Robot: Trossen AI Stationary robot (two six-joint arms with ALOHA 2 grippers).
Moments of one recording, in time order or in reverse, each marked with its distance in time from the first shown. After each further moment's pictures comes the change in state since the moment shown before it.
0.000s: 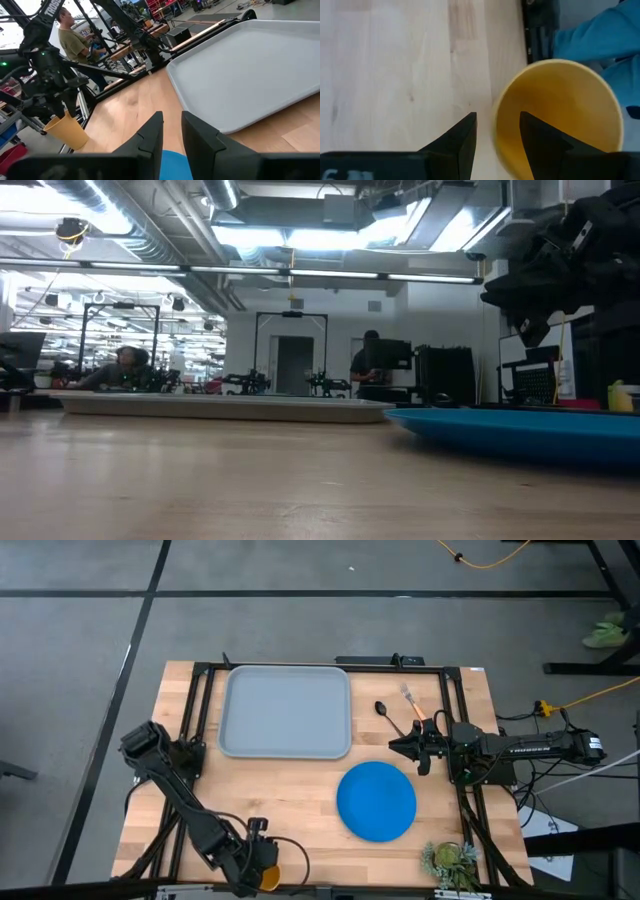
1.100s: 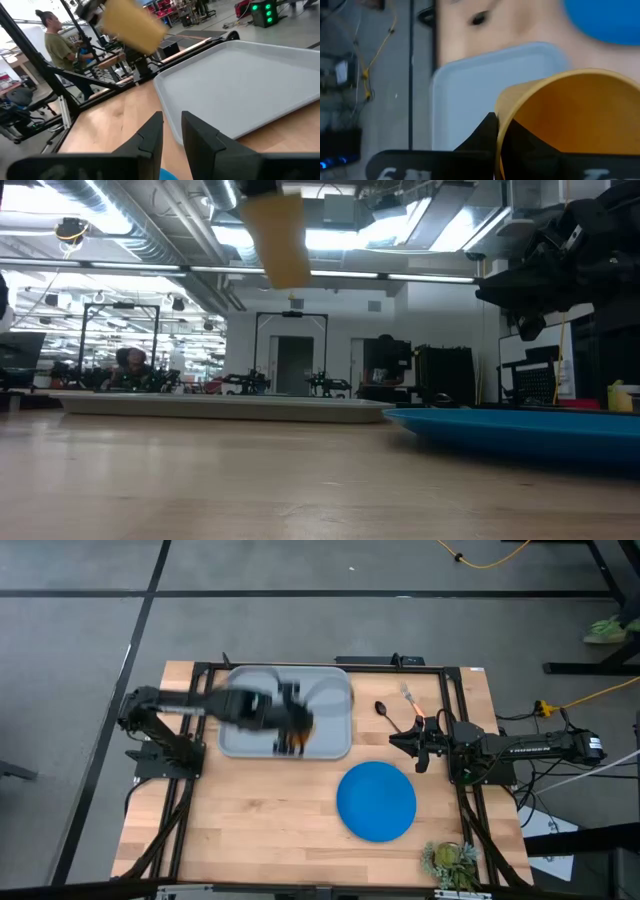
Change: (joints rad) left arm 0.863 -0.240 0.275 -0.344 -0.177 1.056; right arm 0.000 0.000 0.000 0.032 0.085 -0.076
